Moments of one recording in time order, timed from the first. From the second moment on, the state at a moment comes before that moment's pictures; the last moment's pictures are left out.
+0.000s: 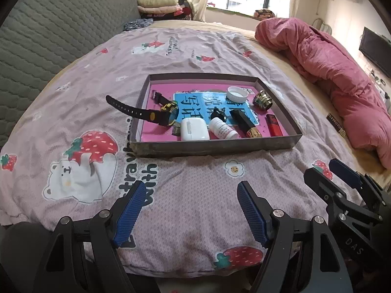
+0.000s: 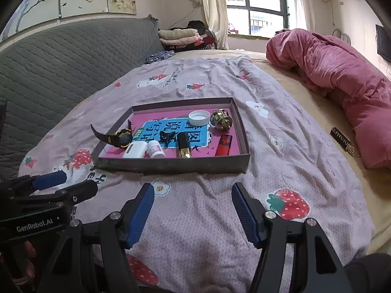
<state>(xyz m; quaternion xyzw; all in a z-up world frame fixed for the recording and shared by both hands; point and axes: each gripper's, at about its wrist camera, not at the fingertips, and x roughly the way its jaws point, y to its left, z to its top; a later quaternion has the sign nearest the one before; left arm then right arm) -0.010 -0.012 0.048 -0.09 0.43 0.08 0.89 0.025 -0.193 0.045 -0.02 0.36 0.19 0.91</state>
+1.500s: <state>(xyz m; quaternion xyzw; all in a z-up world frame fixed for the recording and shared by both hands) -0.006 -0.012 0.037 -0.07 0.44 0.10 0.89 0.025 -0.183 0.035 -0.04 0.36 0.20 0.91</state>
